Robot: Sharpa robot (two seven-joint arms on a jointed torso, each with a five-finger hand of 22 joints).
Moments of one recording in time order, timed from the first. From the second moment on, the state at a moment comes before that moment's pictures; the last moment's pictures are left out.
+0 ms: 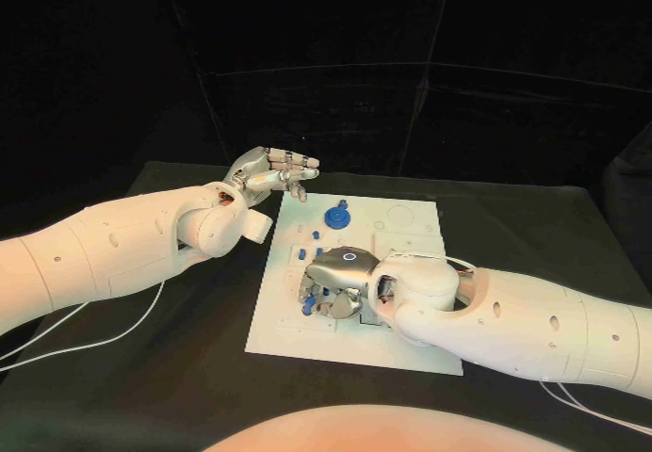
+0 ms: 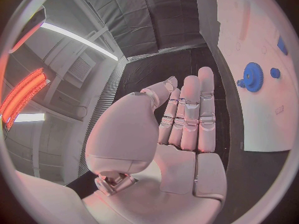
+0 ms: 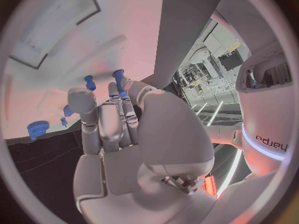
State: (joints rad) left arm 1.20 -0.76 -0.07 1.31 -0.11 -0.16 0.38; left_hand 1.34 -0.09 0.48 -0.08 0.05 0.98 0.19 0.17 0.07 0.96 0.12 0.37 0.07 1.16 0.03 0.97 0.47 0.17 1.14 0.12 0.63 0.67; right arm 1.04 -0.54 -0.04 1.62 -1.73 -0.09 -0.11; right_hand 1.44 -0.10 0.51 0.00 0.08 1.08 0.16 0.08 0.07 1.20 0.08 0.12 0.06 1.46 0.00 1.28 1.05 0.15 1.30 0.10 1.18 0.76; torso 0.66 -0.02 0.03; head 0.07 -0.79
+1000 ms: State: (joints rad) left arm 1.20 -0.77 -0.07 1.31 -0.11 -0.15 0.38; left_hand 1.34 -0.09 0.48 -0.08 0.05 0.98 0.19 0.17 0.07 0.96 0.12 0.37 0.07 1.16 0.03 0.97 0.47 0.17 1.14 0.12 0.63 0.67; right arm 1.03 -0.59 -0.05 1.66 -1.76 -0.23 -0.11; right_hand 1.34 -0.16 0.24 0.02 0.17 0.81 0.18 0.07 0.06 0.94 0.12 0.10 0.07 1.46 0.03 1.24 0.96 0.15 1.24 0.12 1.09 0.62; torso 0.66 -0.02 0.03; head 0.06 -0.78
